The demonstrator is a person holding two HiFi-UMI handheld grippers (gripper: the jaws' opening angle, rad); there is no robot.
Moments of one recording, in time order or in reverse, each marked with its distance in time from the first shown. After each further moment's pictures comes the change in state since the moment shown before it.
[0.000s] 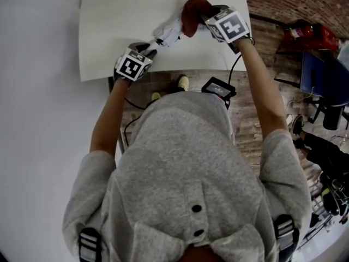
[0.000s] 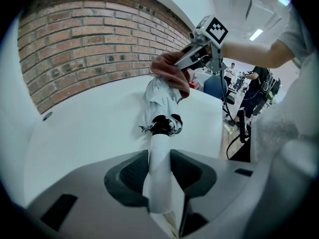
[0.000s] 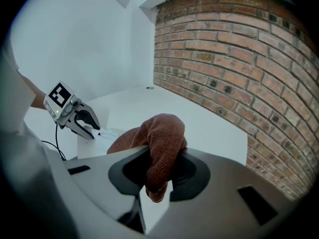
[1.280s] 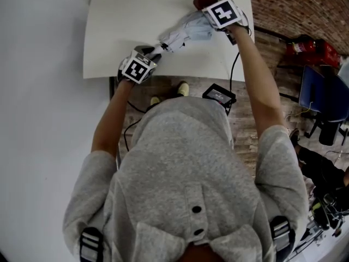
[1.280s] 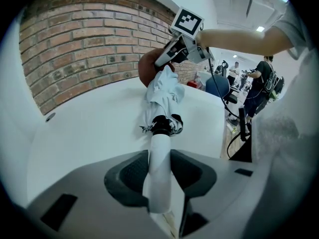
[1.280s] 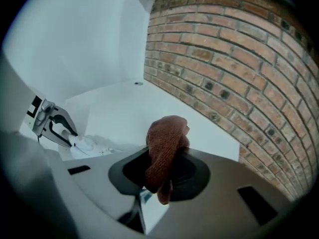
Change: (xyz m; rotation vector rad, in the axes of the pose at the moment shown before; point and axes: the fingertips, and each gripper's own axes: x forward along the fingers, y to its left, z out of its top) left arm -0.001 0.000 0.002 -0.003 0.002 0.032; right arm 0.038 -0.041 0.038 -0.009 0.074 -0.078
